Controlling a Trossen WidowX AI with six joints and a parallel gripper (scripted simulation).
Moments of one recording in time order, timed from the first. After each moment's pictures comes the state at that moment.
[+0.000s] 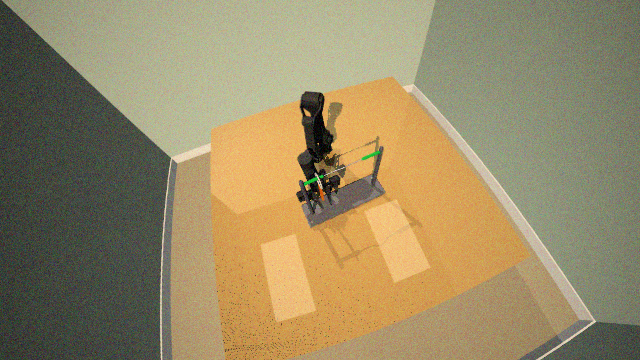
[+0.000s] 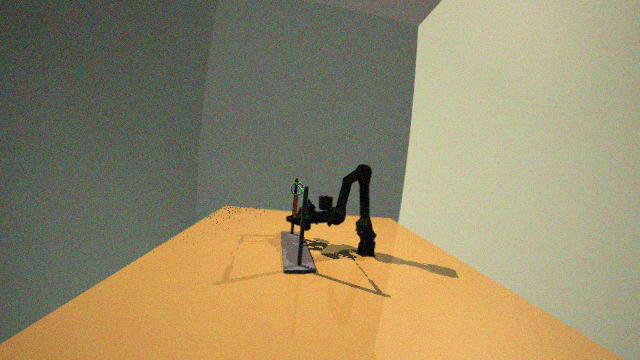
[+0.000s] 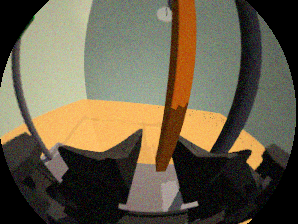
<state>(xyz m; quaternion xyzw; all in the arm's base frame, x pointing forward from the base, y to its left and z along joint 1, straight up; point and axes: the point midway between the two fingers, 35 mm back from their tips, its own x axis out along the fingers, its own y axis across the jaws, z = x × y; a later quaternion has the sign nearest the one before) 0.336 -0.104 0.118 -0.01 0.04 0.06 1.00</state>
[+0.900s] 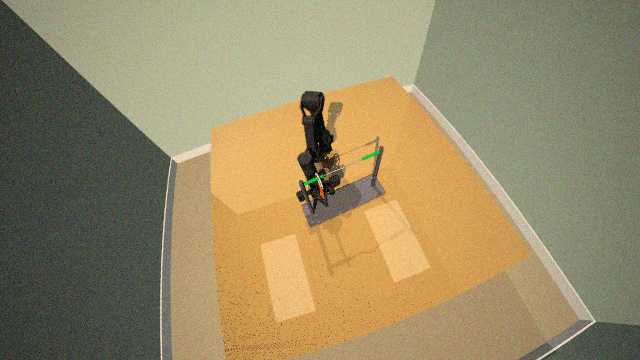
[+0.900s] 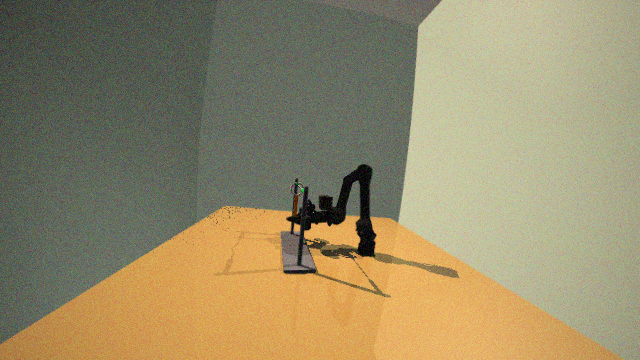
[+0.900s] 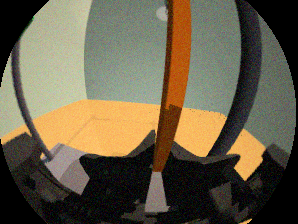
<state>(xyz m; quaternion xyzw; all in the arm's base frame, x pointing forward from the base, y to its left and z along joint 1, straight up) 0.336 -0.104 0.118 -0.01 0.04 0.06 1.00</state>
